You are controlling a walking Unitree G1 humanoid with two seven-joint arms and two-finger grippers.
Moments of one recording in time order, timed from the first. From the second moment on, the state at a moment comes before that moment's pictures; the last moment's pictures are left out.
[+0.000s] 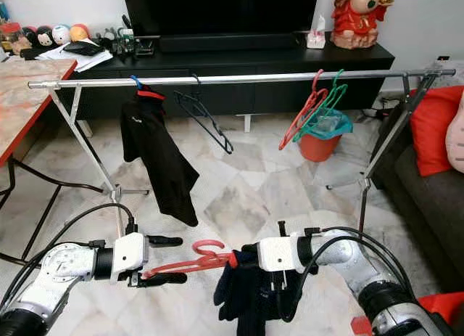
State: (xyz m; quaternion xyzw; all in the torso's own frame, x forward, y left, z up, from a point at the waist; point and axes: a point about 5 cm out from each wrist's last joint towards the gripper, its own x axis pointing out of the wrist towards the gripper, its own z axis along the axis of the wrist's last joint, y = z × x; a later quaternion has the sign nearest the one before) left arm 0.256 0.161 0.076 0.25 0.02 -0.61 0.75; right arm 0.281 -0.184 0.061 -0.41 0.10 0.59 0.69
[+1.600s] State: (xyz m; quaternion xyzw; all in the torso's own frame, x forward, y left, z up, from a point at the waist) left arm 0.283 0.146 0.032 0.07 0.09 -0.31 0.94; right arm 0.345 -0.149 0.127 -0.17 0.07 0.42 0.89
